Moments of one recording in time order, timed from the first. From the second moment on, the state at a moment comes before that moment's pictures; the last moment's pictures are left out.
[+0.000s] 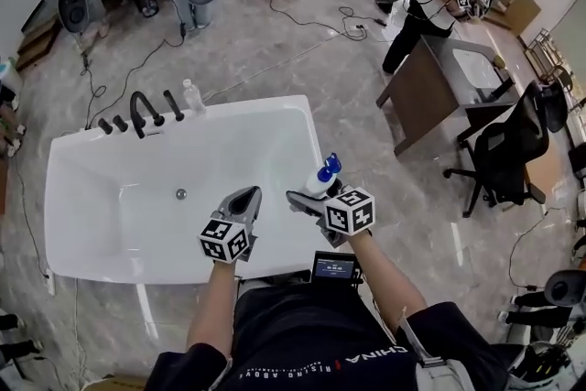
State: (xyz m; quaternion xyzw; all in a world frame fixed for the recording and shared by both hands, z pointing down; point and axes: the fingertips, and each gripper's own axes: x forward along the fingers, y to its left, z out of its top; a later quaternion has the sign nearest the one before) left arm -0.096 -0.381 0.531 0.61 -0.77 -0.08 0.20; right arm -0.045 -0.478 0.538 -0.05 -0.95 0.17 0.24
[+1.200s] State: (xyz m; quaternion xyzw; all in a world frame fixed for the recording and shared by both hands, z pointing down) left arm -0.230 -0.583 0.621 0.57 -0.79 -0.07 0.20; right arm -0.236 -0.713 0.617 -0.06 -0.96 0.06 0.27
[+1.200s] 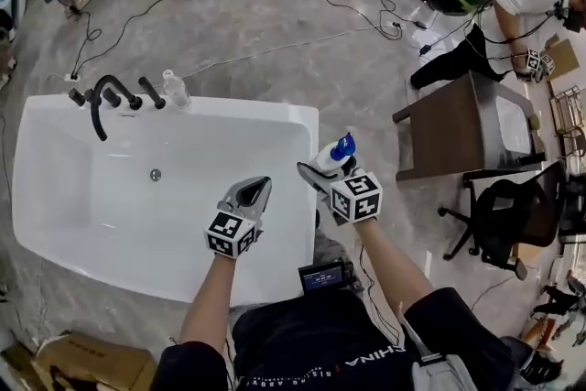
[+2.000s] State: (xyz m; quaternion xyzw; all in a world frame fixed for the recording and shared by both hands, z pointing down) left arm -0.362 -0.692 0.741 0.51 -0.82 -0.04 0.26; right arm -0.405 -0.805 0.796 0.02 -0.96 0.06 0.27
